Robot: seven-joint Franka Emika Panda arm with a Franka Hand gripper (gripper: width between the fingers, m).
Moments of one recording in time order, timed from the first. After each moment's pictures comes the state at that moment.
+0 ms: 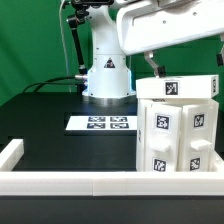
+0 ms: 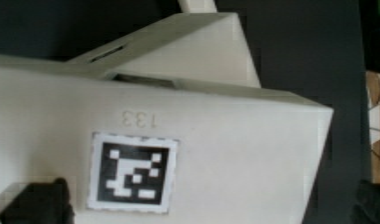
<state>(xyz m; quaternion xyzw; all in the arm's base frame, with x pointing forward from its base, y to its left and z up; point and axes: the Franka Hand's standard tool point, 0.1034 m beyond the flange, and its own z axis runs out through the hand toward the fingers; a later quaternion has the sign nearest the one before) 0.607 0.095 0.182 -0.99 0.12 -0.04 0.12</state>
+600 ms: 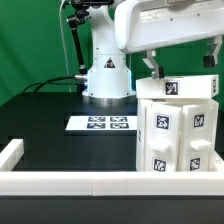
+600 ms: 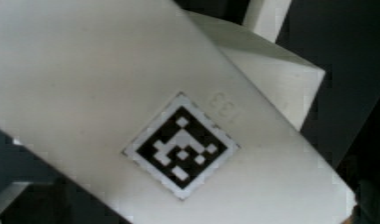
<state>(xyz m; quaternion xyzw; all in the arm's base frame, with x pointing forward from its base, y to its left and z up) 0.603 0.086 0.177 -0.98 -0.18 -0.06 0.07</state>
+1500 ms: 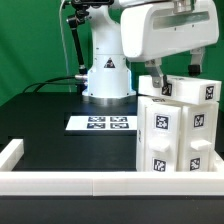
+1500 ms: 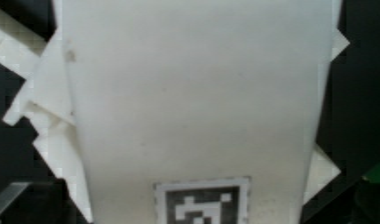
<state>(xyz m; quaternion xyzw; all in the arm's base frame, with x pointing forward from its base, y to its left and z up) 0.594 0.081 0.161 -0.94 -0.34 -0.04 0.05</state>
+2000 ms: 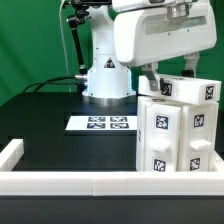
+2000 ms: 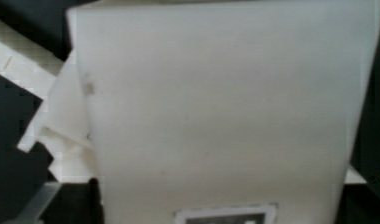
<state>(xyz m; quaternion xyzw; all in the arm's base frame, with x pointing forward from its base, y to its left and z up) 0.595 0.075 0.156 -0.94 -0.32 -0.04 0.05</state>
